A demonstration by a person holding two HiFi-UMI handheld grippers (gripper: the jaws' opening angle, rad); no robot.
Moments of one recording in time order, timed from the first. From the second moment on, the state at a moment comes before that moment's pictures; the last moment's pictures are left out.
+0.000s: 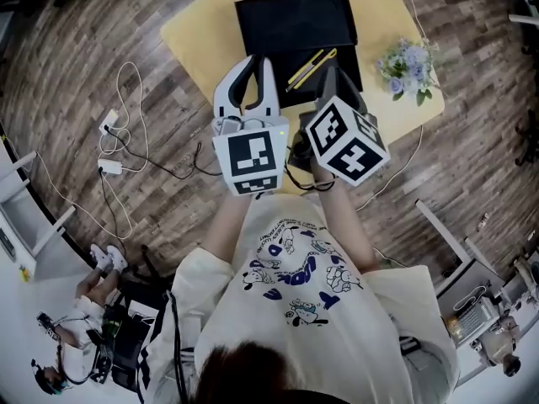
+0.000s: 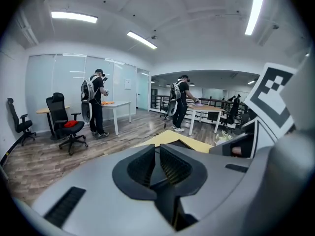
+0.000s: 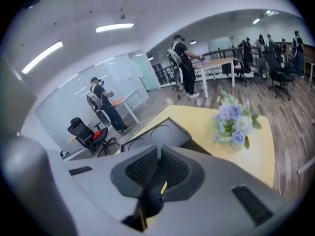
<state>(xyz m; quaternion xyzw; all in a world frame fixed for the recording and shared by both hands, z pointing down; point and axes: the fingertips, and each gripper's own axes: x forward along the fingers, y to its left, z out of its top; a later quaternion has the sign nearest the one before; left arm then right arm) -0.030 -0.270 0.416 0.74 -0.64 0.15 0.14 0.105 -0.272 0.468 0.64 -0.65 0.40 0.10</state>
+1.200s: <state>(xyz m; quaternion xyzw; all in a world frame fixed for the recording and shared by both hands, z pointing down) -0.006 -0.221 0.297 0.79 -0.61 0.06 0.04 0.098 -0.213 0.306 0.65 -0.75 0.09 0.04</state>
